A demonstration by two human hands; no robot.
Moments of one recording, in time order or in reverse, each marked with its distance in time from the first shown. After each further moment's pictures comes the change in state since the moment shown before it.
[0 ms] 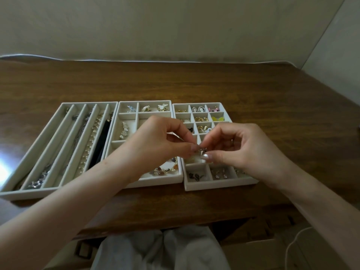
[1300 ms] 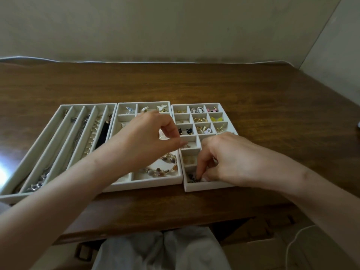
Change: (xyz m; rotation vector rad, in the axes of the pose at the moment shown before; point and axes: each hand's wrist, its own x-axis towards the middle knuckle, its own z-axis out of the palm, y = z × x) left_hand -0.001 0.006 -0.014 0.530 0.089 0.042; right_hand 0.010 -0.029 0.011 -0.719 -0.371 0.178
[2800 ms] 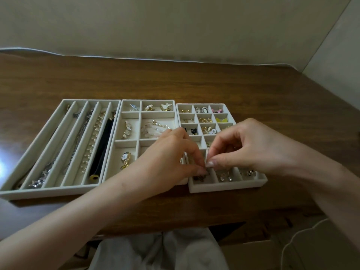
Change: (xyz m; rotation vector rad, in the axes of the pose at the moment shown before) left_hand -0.008 -0.003 0.030 -0.088 -0.093 0.169; right_hand -0.002 0.013 -0.013 0.478 0.090 -0.003
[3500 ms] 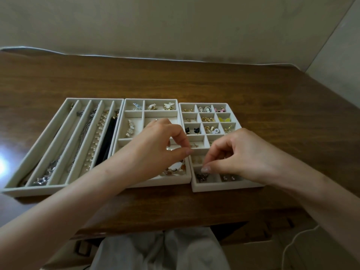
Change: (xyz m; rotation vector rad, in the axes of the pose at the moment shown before) left_hand -0.002 -0.016 -0.017 0.023 0.050 -0.093; right_hand 0.005 0.000 0.019 -0.078 0.036 0.078
